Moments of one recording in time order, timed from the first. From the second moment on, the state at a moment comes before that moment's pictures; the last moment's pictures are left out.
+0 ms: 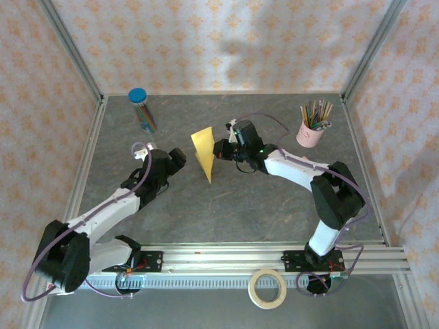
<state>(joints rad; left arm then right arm) -0.38 1.13 0.58 -0.08 -0.26 -0.97 0.63 1.71 1.12 0.00 -0.34 0.70</state>
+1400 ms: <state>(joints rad) -0.50 1.70 0.77 0.19 0.08 -1.01 0.48 1.84 0.93 0.04 -0.49 0.71</state>
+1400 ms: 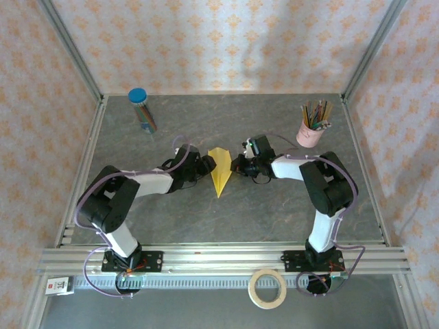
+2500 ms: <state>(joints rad) -0.50 1.72 0.80 0.15 0.03 -0.99 0.47 1.85 0.99 -0.06 -0.42 0.67</state>
